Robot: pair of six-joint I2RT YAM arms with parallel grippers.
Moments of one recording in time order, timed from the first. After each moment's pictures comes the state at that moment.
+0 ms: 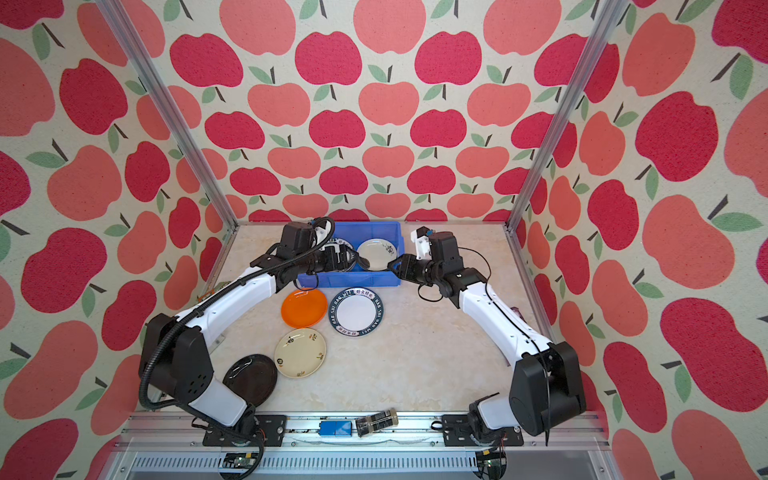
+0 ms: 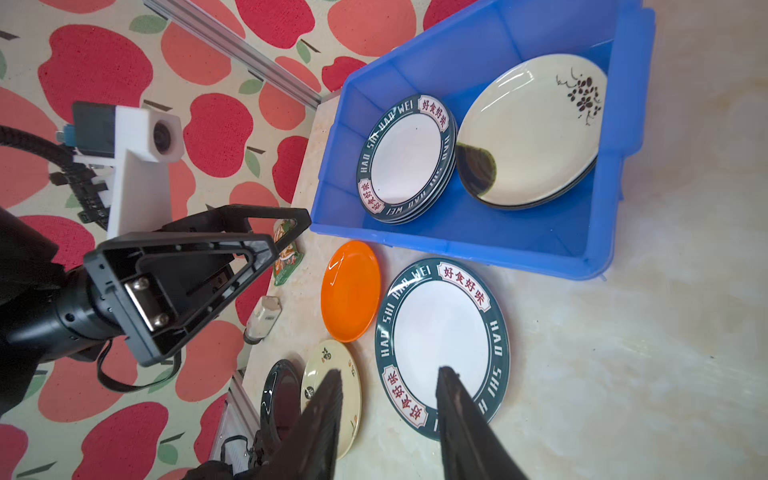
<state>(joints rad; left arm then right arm) -0.44 1.52 1.19 -0.28 0.35 -0.48 0.49 1.38 1.07 -0.28 -0.48 0.59</state>
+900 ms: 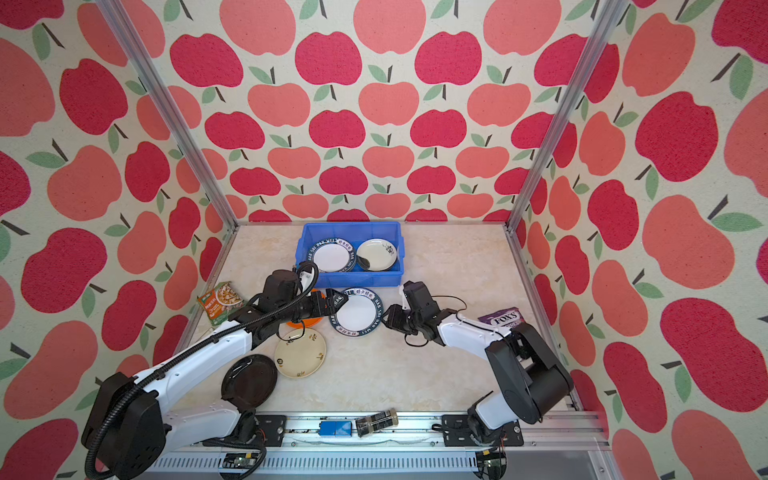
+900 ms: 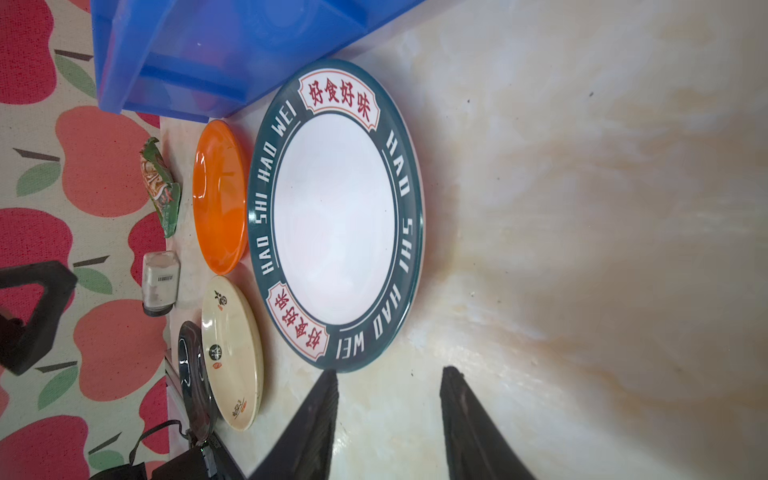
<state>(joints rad) -0.48 1.20 0.74 -0.15 0.35 -0.61 0.66 1.53 0.68 0.04 -0.34 0.81</state>
